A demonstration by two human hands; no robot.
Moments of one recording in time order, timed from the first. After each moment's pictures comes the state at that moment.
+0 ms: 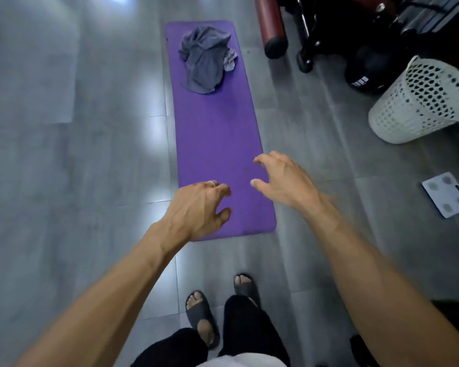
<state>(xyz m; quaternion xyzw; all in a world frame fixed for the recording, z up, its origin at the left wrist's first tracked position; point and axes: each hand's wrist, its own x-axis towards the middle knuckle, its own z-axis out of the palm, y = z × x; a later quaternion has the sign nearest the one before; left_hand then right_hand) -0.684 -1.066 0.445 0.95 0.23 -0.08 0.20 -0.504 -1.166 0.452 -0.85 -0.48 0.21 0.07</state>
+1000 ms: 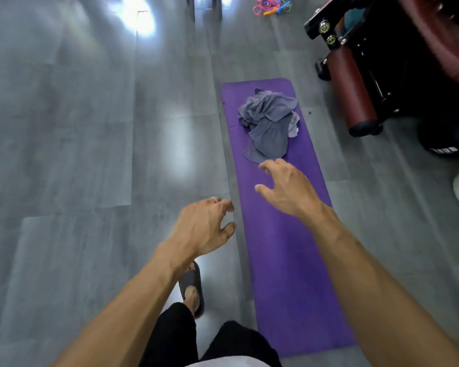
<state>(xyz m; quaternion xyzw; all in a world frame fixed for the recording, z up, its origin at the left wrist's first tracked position) -0.663 -0.459 0.428 0.94 0.26 -0.10 0.21 -0.475 -0.546 0.431 -0.86 -0.46 0.21 0.12</state>
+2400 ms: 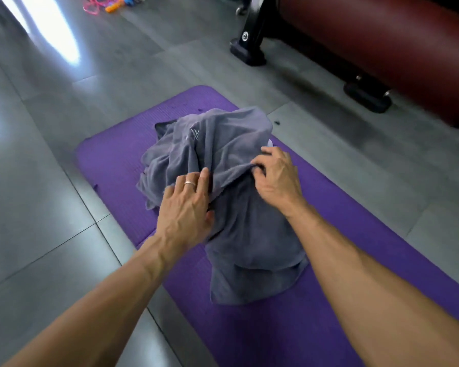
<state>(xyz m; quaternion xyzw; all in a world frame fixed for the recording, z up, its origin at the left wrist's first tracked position) -0.042 -0.030 -0.221 1.00 0.03 0.05 0.07 0.069 -0.200 -0.208 -0.95 -0.15 0.00 0.26</state>
